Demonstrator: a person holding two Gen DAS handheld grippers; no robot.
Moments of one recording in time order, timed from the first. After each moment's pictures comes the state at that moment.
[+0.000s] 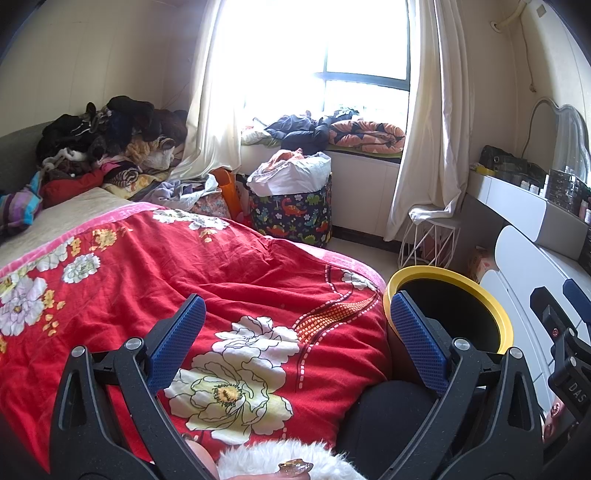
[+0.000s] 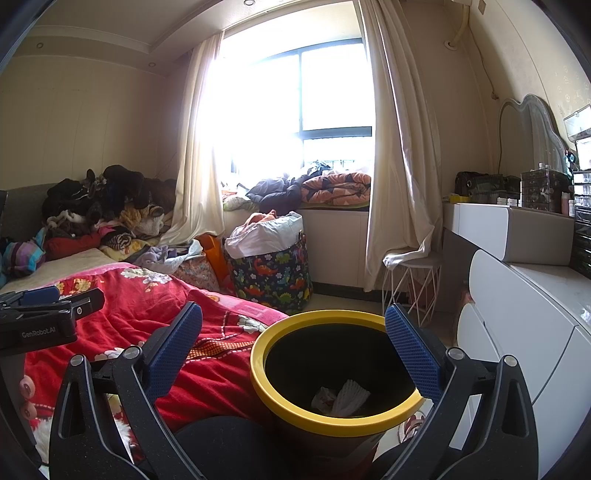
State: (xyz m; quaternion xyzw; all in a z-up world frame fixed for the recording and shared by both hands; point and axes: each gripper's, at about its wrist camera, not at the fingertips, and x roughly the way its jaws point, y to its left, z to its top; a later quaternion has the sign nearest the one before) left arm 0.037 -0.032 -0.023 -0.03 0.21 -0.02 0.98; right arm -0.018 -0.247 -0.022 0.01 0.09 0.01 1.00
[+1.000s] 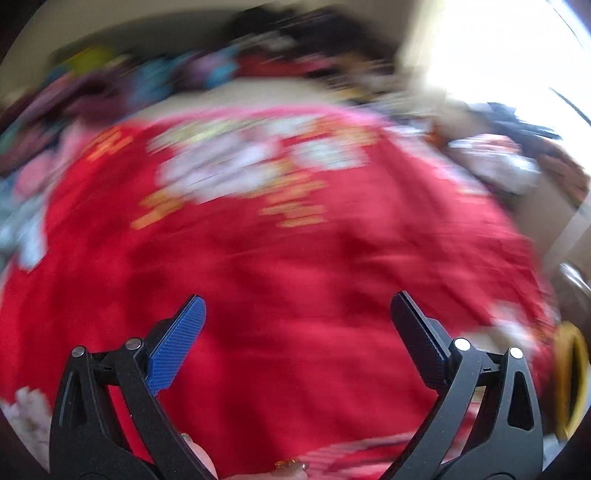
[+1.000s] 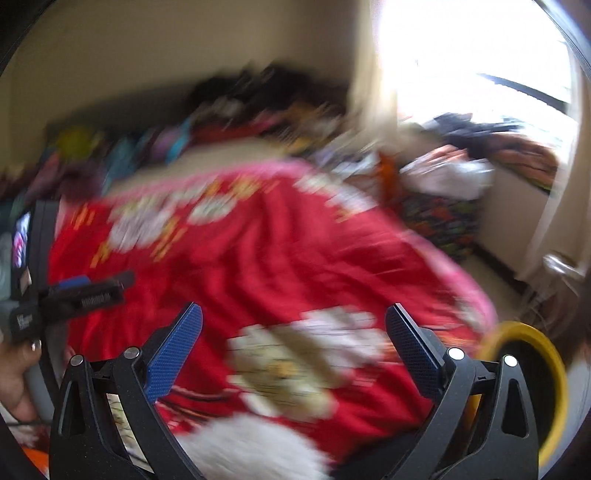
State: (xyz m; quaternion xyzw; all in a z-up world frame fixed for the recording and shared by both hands) left arm -0.048 0.215 -0.092 -0.22 0.35 0.35 0.84; right arm 0.049 0.000 -0.022 -0.14 0.30 0.33 0.88
